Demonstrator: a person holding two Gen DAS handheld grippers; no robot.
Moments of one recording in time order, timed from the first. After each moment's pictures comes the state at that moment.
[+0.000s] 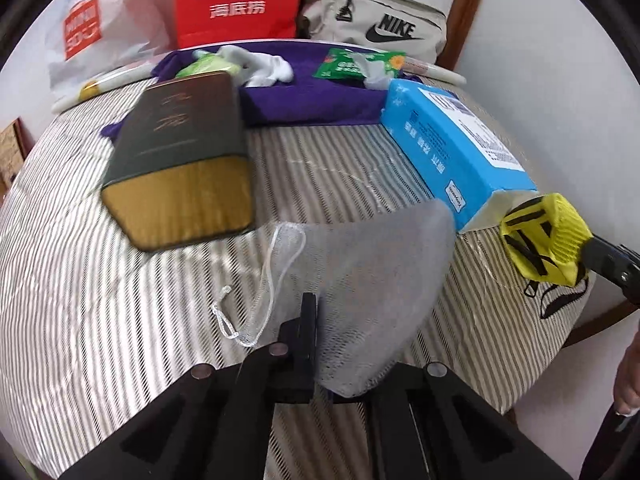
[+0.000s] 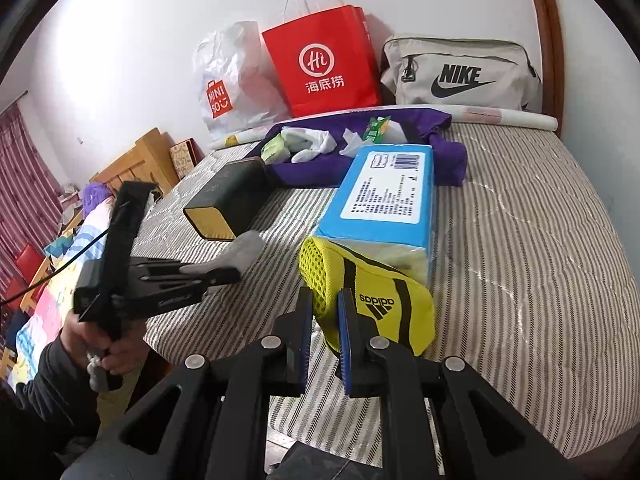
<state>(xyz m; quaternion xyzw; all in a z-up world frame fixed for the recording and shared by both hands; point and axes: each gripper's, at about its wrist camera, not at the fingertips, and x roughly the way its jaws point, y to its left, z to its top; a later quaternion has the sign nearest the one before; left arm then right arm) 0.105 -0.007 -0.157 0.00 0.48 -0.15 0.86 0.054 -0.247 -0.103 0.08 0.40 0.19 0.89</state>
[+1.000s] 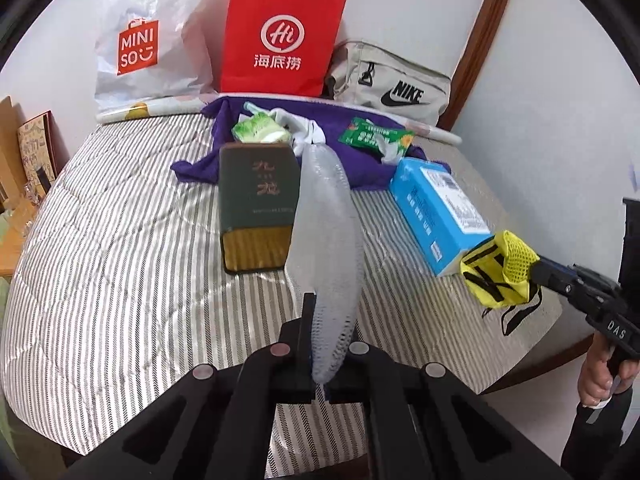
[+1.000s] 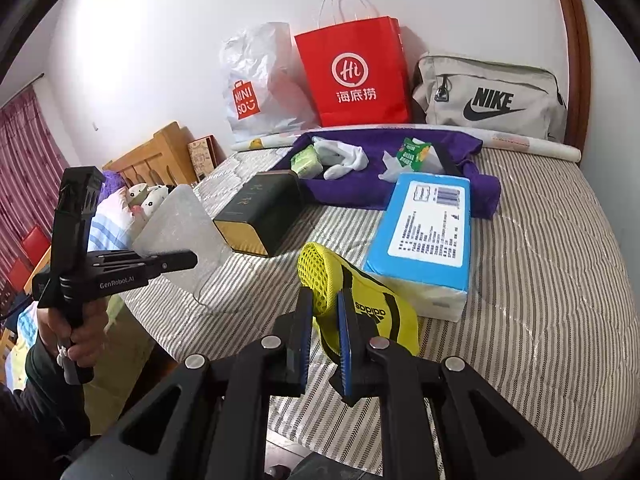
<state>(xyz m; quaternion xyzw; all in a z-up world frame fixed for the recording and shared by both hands) 0.082 0.051 -0.092 -0.06 0.43 -0.15 0.89 0.060 -0.220 -0.071 0.06 0.38 0.22 0.90</state>
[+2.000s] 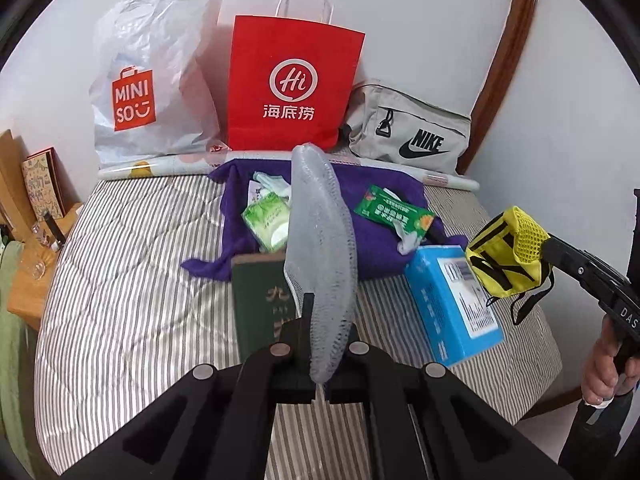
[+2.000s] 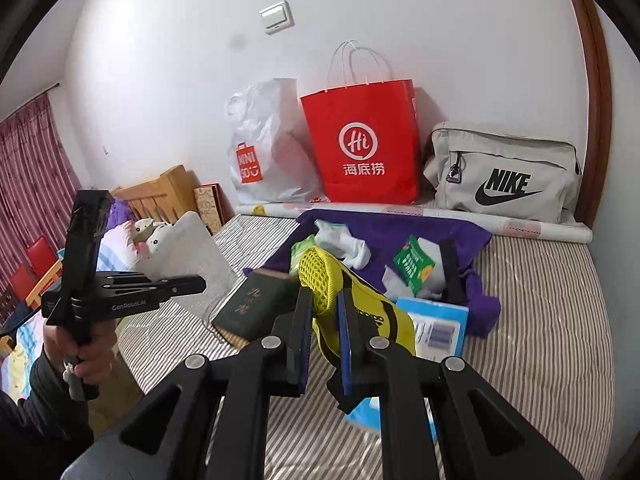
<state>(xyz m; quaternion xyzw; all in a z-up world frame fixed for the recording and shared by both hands) 0.172 0.044 -0.031 -0.05 0.41 -0.12 0.90 0.157 -0.222 0.000 0.06 0.33 0.24 0.91</state>
